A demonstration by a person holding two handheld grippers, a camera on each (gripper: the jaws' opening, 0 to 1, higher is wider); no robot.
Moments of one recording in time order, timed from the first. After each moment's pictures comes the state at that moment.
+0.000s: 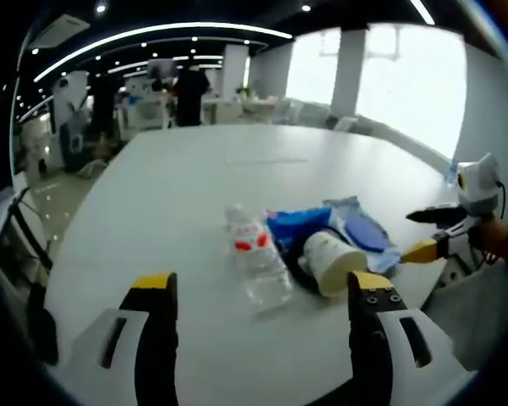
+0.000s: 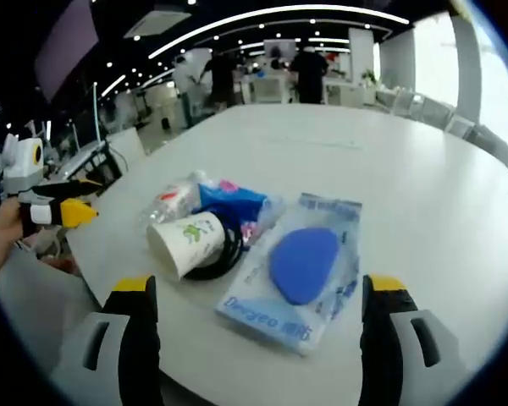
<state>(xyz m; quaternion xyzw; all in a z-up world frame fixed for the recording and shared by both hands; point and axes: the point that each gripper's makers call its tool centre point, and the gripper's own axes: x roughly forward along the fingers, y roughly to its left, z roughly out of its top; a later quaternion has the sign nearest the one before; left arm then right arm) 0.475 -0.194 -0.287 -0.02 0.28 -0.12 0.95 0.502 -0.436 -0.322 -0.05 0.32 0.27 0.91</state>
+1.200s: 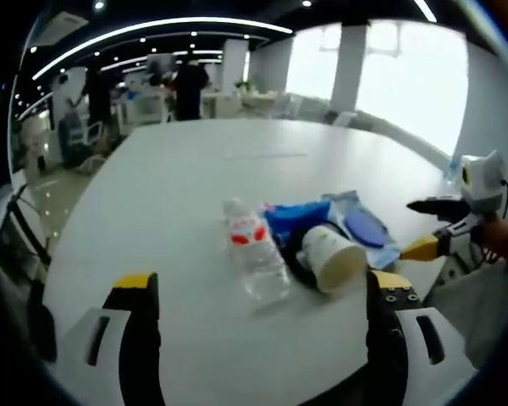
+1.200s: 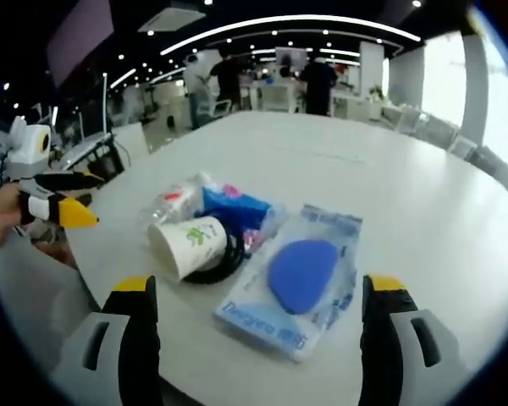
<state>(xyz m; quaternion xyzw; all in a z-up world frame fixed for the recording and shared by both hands) 0.473 -0.198 -0.293 -0.02 0.29 -0.12 0.95 0.504 -0.432 -0.314 -0.08 0.30 0.28 0.91</state>
